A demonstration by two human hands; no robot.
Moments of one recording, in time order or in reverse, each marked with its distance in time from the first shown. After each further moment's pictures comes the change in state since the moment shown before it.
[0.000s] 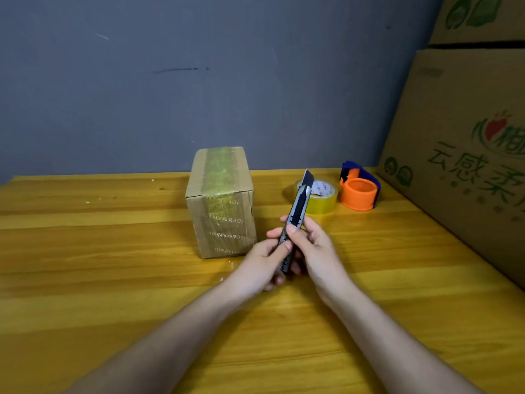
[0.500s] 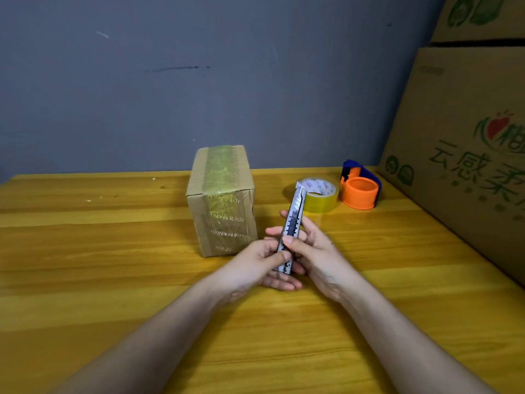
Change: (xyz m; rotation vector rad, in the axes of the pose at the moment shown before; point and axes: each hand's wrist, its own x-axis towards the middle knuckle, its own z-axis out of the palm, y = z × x) left_hand -0.002 0.001 -0.013 -0.179 -0.222 -0.080; right_hand 0.006 0.007 -0.011 0.078 -0.182 0.040
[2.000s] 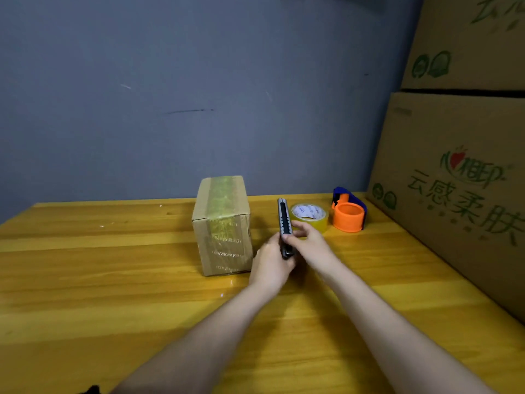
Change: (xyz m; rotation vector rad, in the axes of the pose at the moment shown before) left_hand 0.043 0.008 0.034 0.736 0.689 0.198; right_hand 0.042 -0.019 -0.019 -0.448 0.326 0.053
